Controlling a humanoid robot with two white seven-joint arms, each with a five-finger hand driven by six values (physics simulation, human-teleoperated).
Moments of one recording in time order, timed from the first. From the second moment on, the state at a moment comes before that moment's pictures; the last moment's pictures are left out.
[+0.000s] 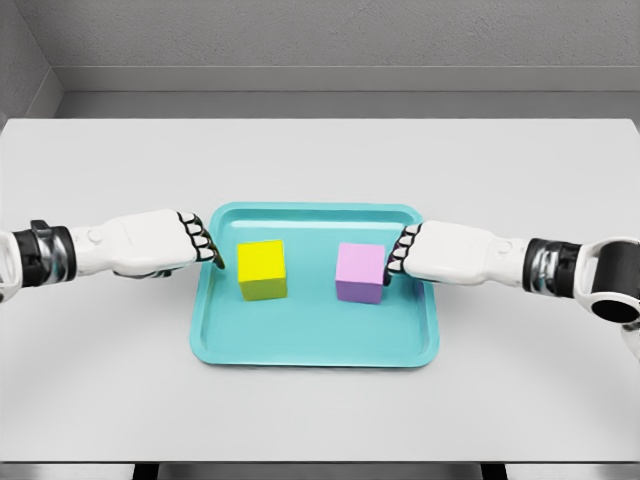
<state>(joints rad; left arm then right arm) -0.42 0.82 -0.49 -1.72 -0.66 -0.61 -0.57 -0.40 -0.69 0.49 -1.71 0.65 -0.61 0.57</state>
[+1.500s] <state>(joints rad) -0.40 0.73 -0.48 -1.77 -0.70 -0.61 -0.58 -0.43 -0.57 0.47 -1.58 0.65 -0.61 0.58</state>
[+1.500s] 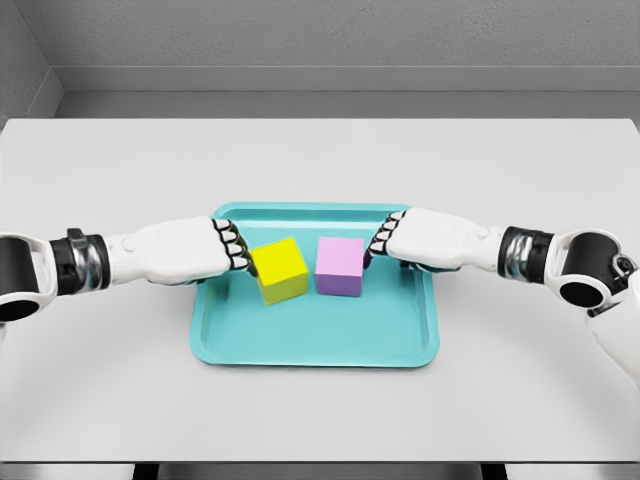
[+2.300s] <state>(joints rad) -0.42 0.71 -0.48 -1.69 -0.70 -0.61 -0.59 -0.48 -0.49 0.48 -1.52 0.69 -0.61 0.58</state>
